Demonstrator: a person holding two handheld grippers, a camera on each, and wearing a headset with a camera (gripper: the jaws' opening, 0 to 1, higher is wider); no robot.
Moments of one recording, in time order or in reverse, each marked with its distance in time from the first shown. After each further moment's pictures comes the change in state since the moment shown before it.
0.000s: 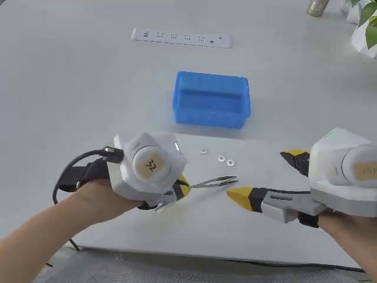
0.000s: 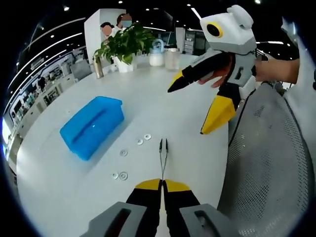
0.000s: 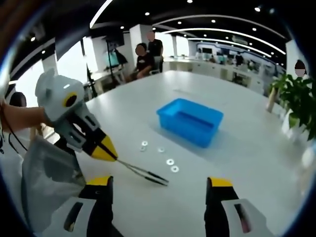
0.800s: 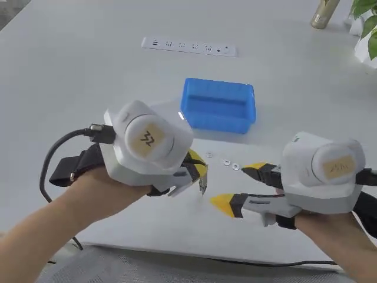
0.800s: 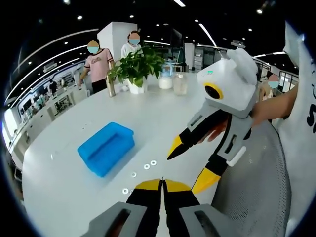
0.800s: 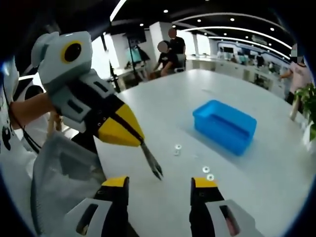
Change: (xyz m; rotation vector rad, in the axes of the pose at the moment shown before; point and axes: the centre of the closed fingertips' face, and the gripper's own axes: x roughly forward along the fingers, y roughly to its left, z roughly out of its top) left arm -0.043 -0.001 0.050 -0.037 -0.137 0.070; right arm 0.021 0.061 0.007 -0.079 0.024 0.201
